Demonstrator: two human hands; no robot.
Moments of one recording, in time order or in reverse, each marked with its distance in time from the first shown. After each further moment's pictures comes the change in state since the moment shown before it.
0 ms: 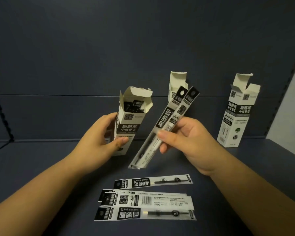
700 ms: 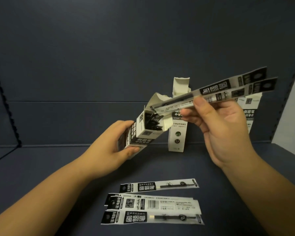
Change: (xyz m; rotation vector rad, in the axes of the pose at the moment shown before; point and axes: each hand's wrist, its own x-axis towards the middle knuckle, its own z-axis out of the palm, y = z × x) left_hand 0.001 0.007 0.003 0.178 -0.101 0.151; right_hand 0.002 -0.024 -0.005 0.109 0.410 -0.393
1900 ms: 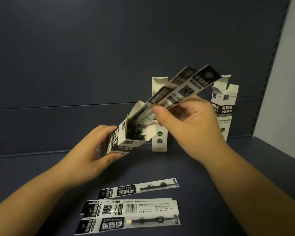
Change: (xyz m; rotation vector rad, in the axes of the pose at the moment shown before) left_hand 0.003 0.001 0.003 0.040 -0.043 0.089; right_hand 0.004 -0.006 -0.010 -0.475 -0.148 -0.165
